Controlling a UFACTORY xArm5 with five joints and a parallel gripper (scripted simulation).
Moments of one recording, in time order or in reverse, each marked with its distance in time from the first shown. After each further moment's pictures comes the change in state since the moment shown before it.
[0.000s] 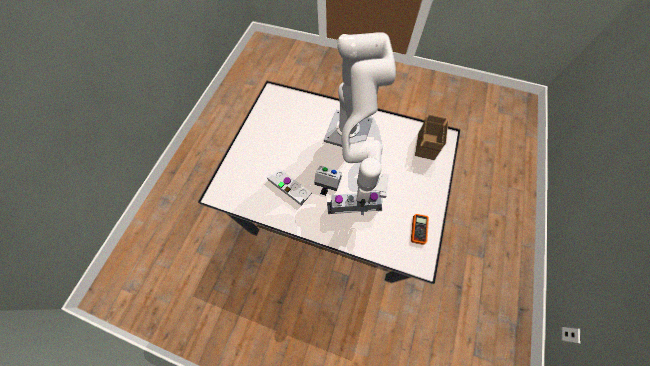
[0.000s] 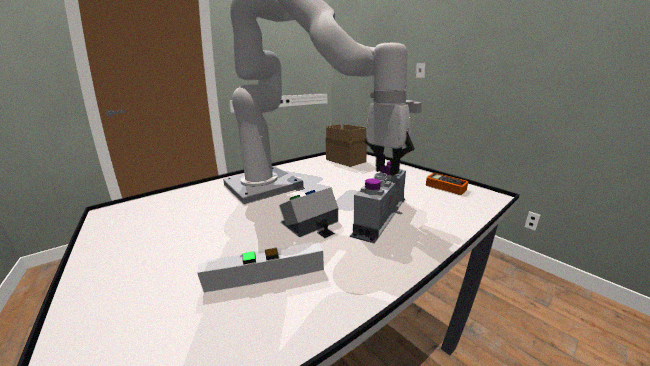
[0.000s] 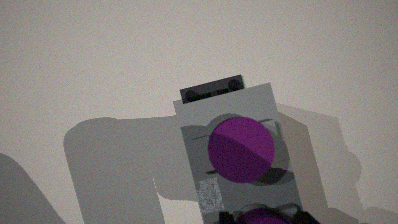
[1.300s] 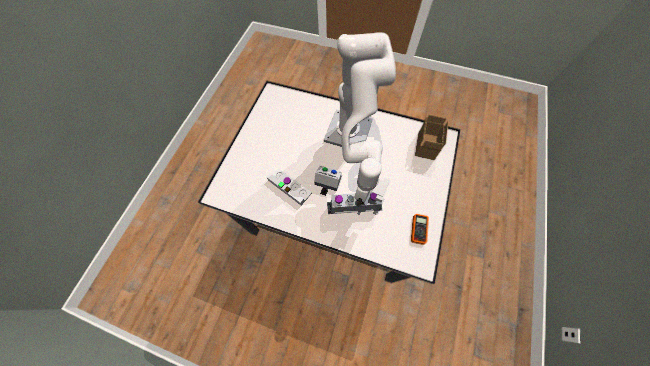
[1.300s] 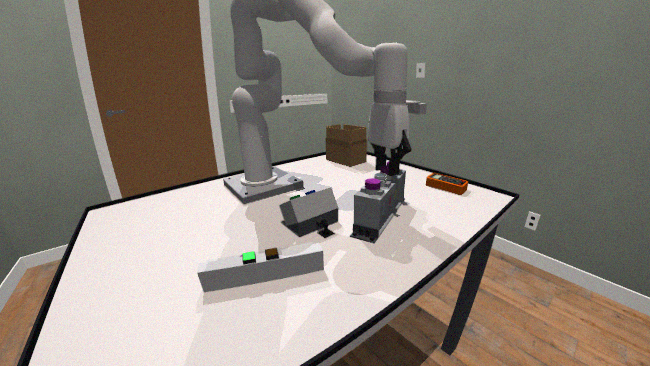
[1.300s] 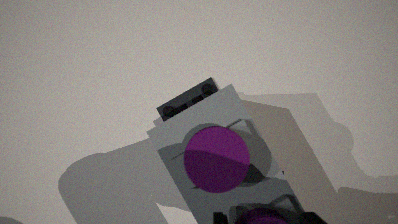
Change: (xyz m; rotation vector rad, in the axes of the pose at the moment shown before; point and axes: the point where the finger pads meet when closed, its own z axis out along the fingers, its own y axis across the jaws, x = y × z) arm 0.000 0.000 0.000 0.002 -0.001 0.269
